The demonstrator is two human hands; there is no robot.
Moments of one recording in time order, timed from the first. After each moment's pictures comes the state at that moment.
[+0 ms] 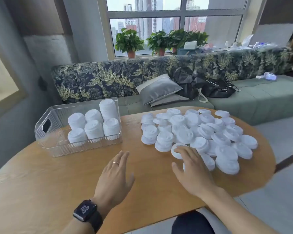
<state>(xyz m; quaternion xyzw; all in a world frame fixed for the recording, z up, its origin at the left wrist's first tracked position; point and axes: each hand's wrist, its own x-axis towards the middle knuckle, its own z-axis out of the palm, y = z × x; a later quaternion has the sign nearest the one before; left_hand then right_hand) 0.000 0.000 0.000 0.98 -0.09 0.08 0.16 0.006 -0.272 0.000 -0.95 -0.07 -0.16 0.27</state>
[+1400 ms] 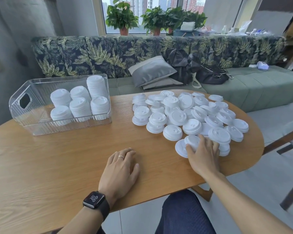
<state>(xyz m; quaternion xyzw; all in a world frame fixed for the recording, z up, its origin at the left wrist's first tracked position) 0.000 -0.032 -0.068 0.98 -0.13 0.06 0.15 0.028 -0.324 -0.054 -0.95 0.19 -0.11 0.21</state>
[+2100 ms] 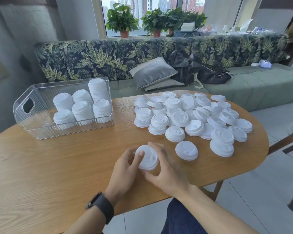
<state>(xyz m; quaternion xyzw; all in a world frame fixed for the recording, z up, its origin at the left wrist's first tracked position) -0.001 -0.050 -0.042 0.80 -0.04 -0.01 0.60 0.000 -0.223 -0.066 -0.87 -0.20 -0.21 0.39</state>
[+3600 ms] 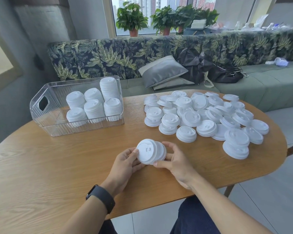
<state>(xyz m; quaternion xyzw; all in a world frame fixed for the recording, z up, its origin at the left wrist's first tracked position) 0.020 -0.019 -0.050 0.61 0.08 -0.12 0.78 0.019 -0.216 -0.047 -0.69 0.03 0.13 0.71</state>
